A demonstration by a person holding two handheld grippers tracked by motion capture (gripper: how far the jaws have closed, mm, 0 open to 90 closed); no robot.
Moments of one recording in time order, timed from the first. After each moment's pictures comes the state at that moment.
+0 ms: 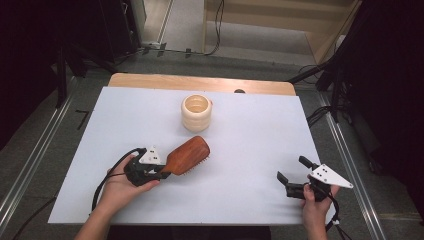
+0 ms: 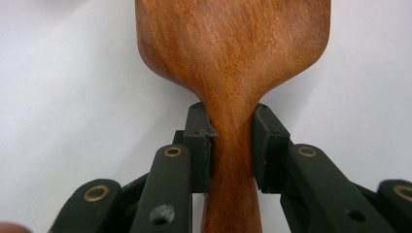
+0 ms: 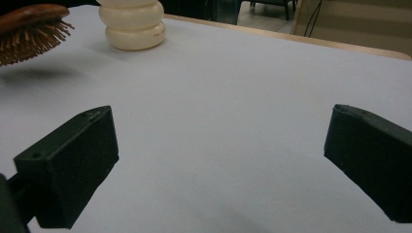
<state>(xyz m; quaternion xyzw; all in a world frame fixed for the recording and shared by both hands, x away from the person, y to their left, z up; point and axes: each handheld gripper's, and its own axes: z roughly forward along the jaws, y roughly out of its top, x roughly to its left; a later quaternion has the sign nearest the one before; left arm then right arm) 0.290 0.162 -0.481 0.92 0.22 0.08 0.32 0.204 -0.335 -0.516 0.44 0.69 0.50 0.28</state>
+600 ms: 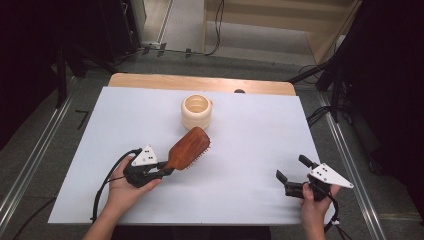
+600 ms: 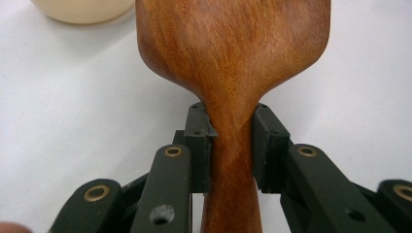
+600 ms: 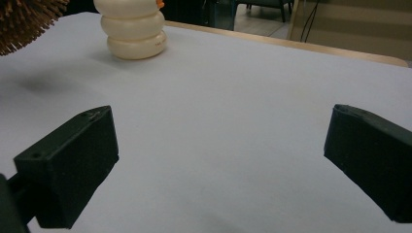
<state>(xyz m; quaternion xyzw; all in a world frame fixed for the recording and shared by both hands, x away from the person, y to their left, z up) 0.283 0.165 -0.481 0.87 0.25 0.09 0.41 0.203 -0.326 -0.505 0.44 0.68 0.50 0.29</state>
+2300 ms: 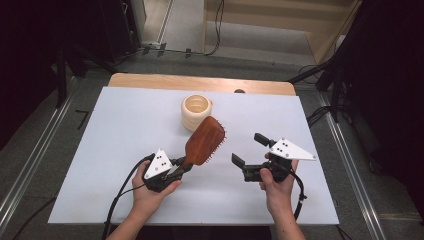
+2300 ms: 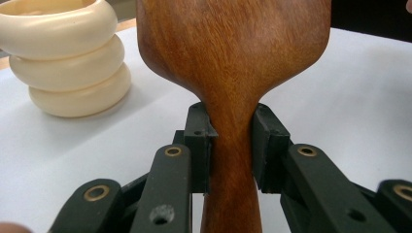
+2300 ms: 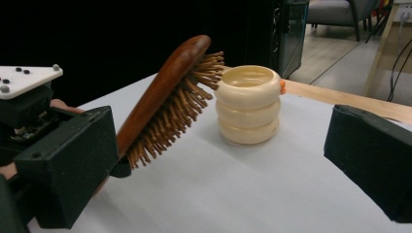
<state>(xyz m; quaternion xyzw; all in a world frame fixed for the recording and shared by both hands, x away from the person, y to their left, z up) 0.262 0.117 -0.483 0.80 0.24 0.16 0.52 0.235 -0.204 -0.421 0.38 0.69 0.58 0.21</state>
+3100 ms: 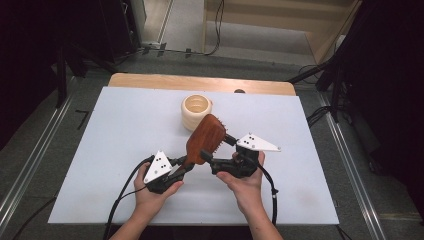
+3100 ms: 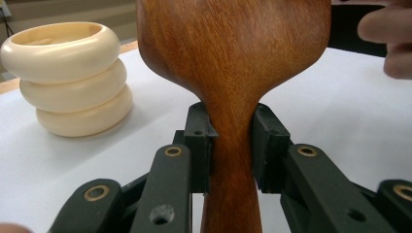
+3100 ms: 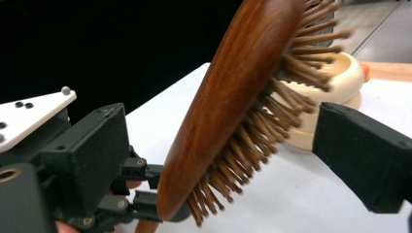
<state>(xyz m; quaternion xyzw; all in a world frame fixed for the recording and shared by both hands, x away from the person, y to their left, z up) 0.254 0.114 -0.478 0.79 0.23 0.18 0.54 0.254 -0.134 -0.425 0.42 0.67 0.59 0.13</state>
